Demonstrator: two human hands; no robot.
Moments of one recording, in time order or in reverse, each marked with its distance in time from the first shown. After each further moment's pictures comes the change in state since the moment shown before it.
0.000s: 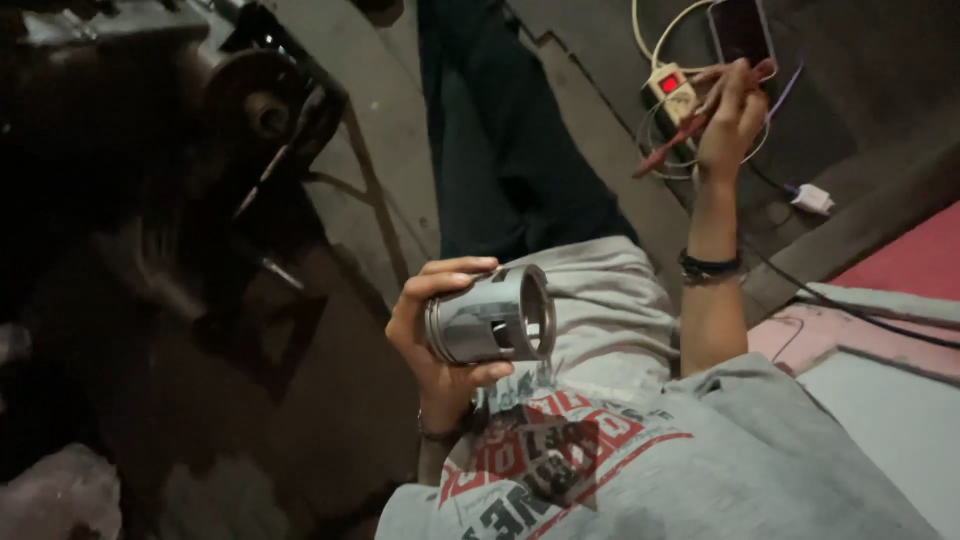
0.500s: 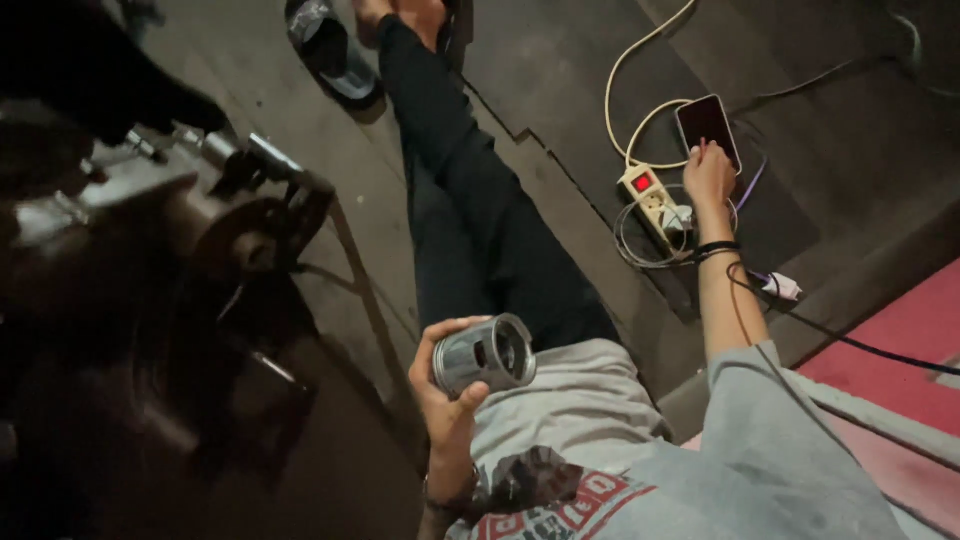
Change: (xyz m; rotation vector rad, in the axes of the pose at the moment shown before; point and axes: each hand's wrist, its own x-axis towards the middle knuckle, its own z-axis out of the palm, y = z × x) left_hand 0.101 -0.088 0.016 -0.203 0.106 -0.341; right_hand 0.159 0.243 -0.117 -1.362 -0.073 0.053
